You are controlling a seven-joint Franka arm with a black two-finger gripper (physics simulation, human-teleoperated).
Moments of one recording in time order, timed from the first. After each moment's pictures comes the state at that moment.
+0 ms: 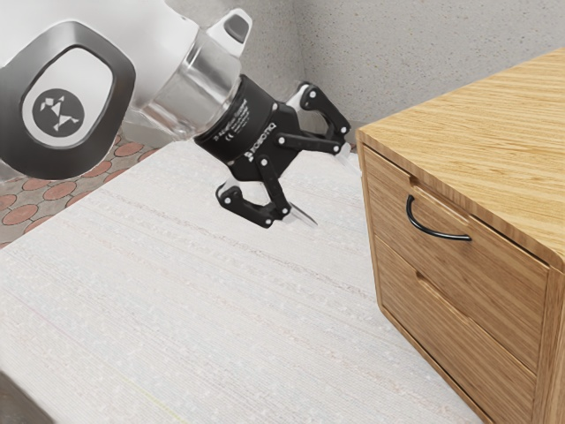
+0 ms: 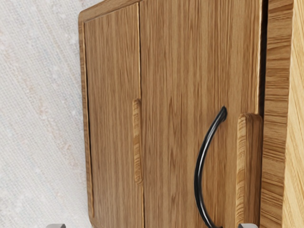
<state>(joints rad) -0.07 -0.31 -0.15 -1.77 -0.35 2.02 -1.22</state>
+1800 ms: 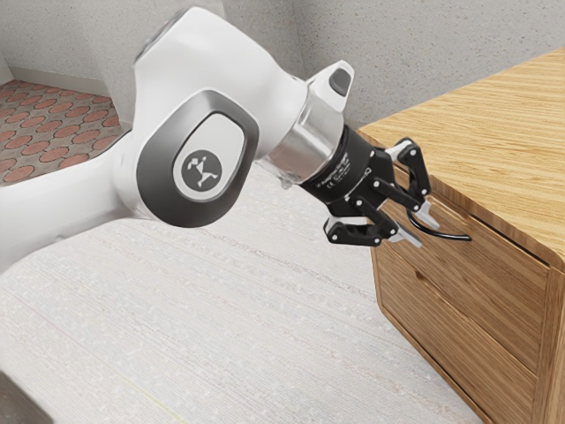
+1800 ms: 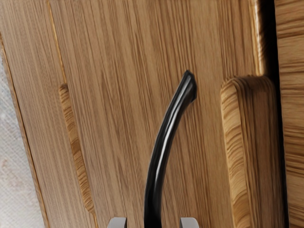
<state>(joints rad) -0.15 -0.09 -0.17 -1.77 -0.39 2.26 -1.06</state>
